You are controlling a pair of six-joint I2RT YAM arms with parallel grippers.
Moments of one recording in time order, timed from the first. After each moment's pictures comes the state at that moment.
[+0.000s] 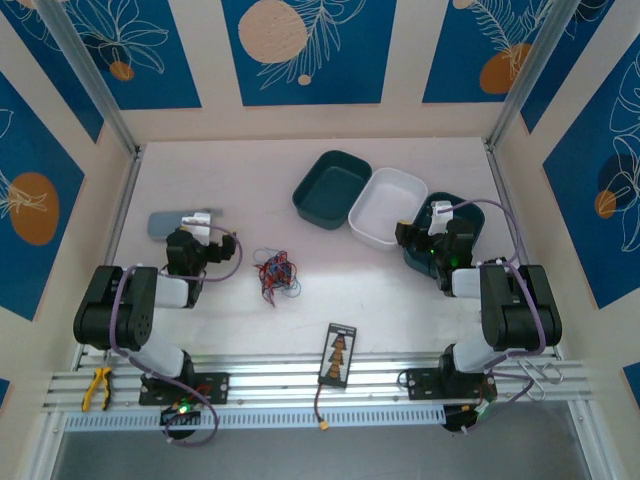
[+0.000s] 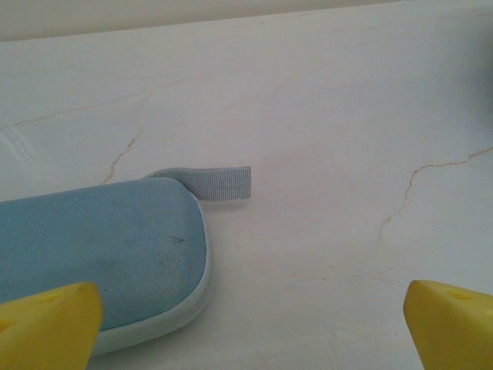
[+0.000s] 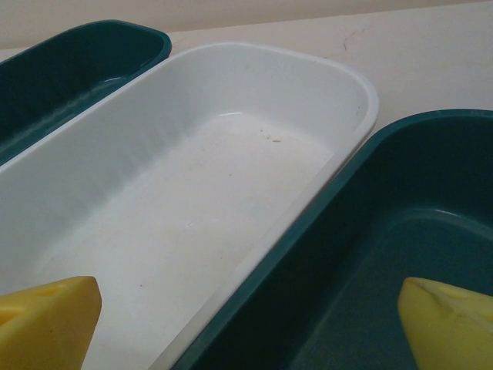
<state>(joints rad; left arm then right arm) -0.04 1.57 0.36 0.84 0.07 0.06 -0.02 1.52 0.41 0.71 -0.24 0.07</state>
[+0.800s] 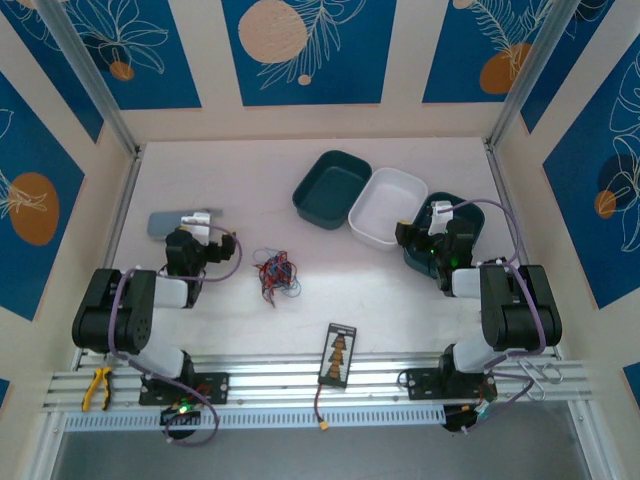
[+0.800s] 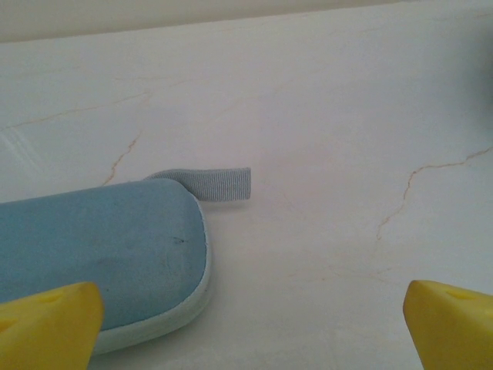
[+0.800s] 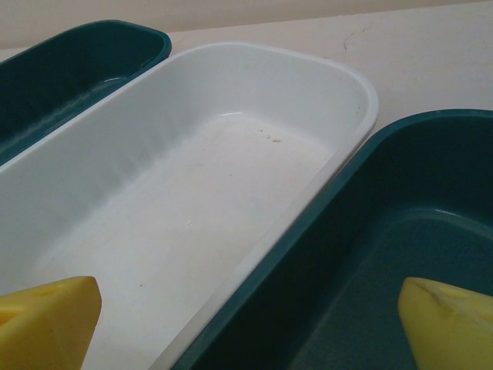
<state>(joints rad) -0.04 1.53 0.36 0.80 0.06 0.06 -0.02 1.52 0.41 0.71 -0.24 0.07</state>
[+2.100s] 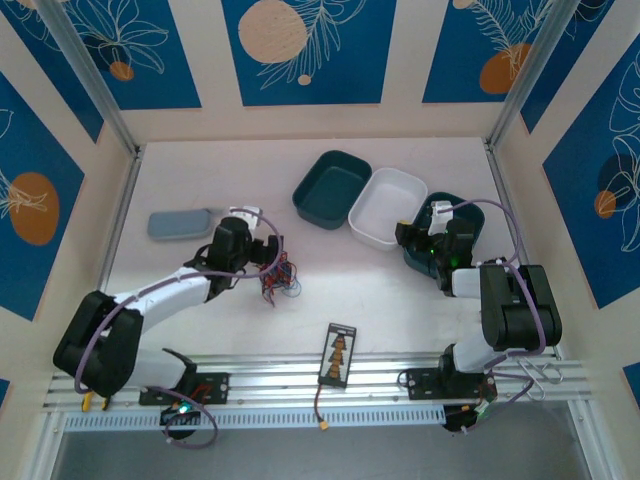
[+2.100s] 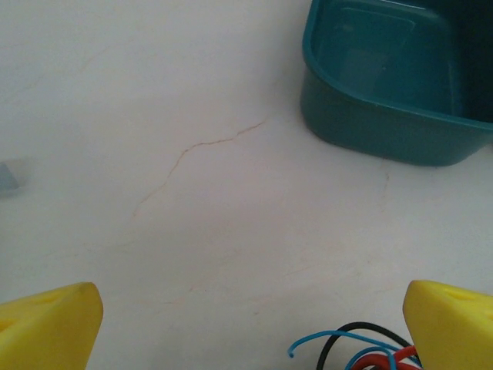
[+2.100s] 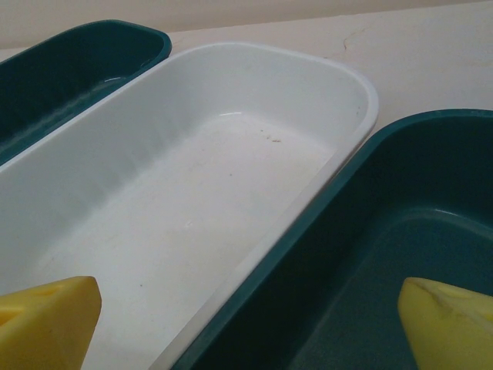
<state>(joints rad) -0.50 1.35 0.62 0.15 -0.14 -0.19 -0.02 1.52 0.41 0.71 -0.24 0.07</state>
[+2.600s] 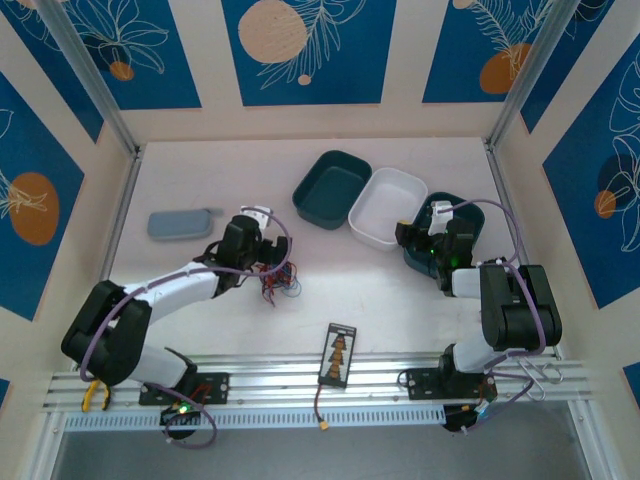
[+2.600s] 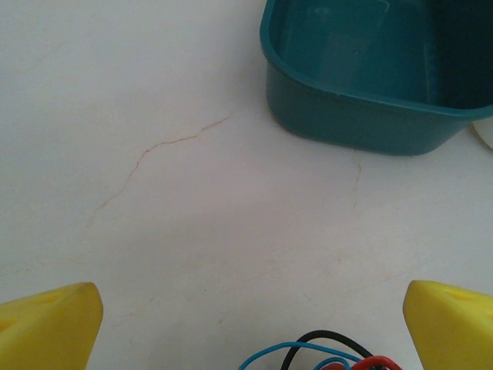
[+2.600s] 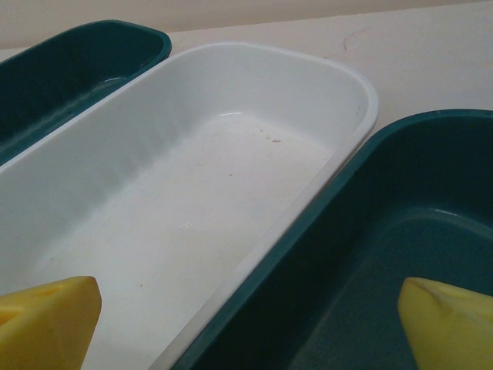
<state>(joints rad) -0.55 1.41 0.67 0.12 -0.15 -0.18 -0.02 1.52 0.41 0.71 -0.24 0.07</state>
